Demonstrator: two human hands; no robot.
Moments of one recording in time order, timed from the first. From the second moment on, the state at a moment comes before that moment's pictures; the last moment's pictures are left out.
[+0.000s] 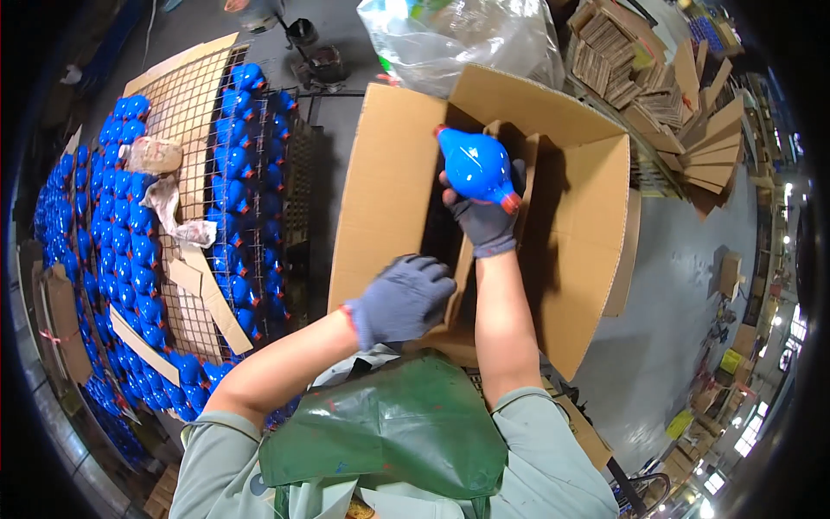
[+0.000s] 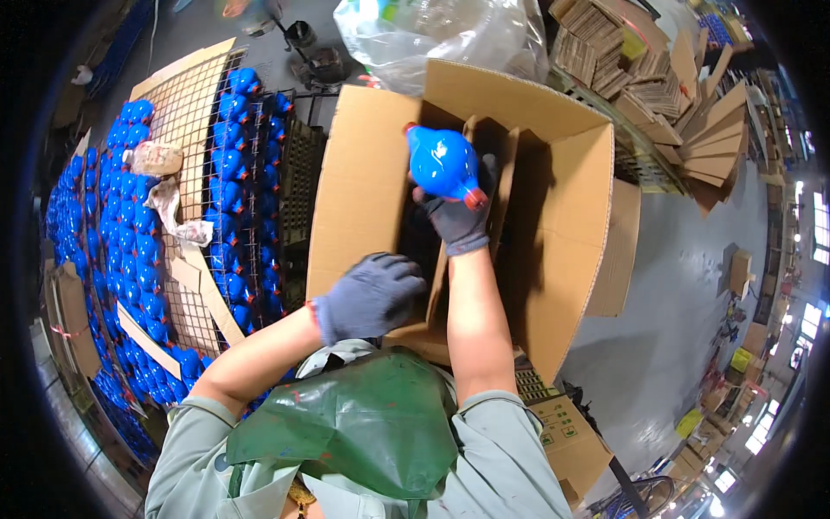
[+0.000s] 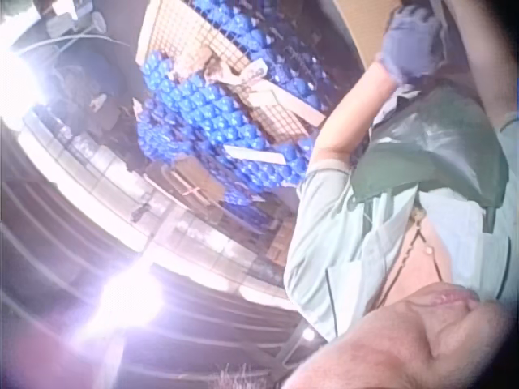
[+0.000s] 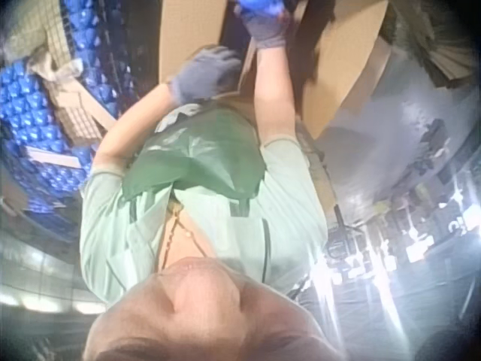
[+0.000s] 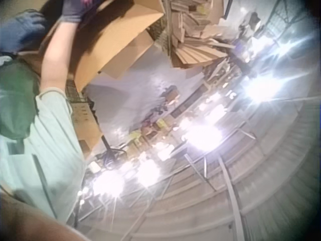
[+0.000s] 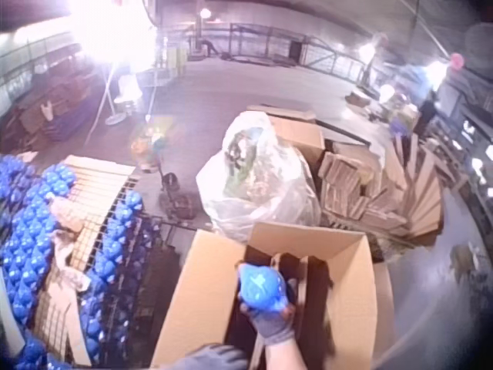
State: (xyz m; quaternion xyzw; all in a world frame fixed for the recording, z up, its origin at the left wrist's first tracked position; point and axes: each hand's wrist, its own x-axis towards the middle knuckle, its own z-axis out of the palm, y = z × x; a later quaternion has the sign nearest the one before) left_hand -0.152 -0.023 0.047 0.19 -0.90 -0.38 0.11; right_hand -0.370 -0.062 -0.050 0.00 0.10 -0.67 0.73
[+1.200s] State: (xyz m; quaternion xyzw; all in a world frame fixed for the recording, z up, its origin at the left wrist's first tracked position) left_hand 0.293 0.176 -0.040 0.95 -0.28 -0.17 0.01; right_hand -0.309 -0.053 -0.081 -0.43 0.58 -0.50 0.47
